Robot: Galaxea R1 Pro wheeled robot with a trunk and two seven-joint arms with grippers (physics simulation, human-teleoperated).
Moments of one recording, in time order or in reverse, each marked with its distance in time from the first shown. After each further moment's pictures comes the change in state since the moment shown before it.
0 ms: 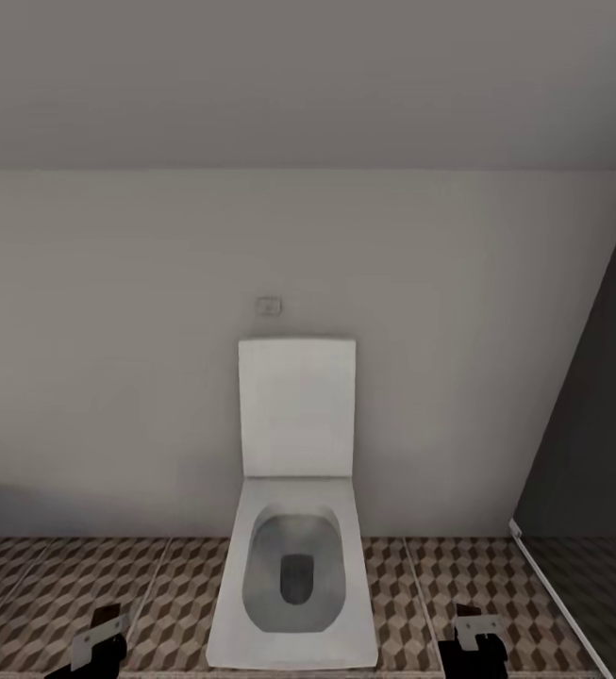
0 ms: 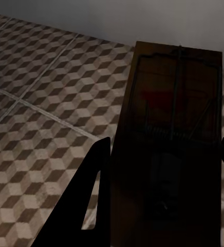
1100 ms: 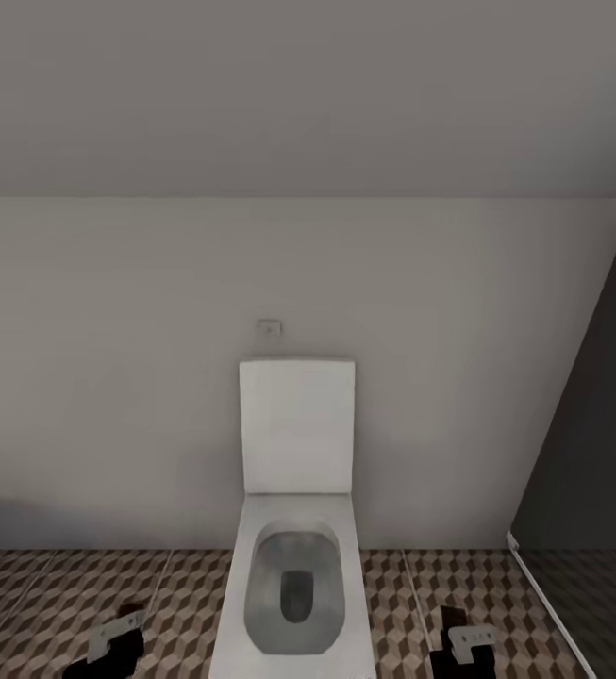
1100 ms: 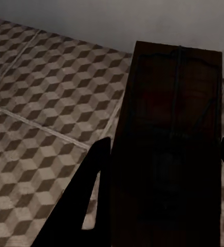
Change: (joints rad) left arm 0.001 0.007 0.000 -0.037 0.029 0.086 -0.140; right arm 0.000 0.003 -0.008 0.093 -0.006 -0.201 0.140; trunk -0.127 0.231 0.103
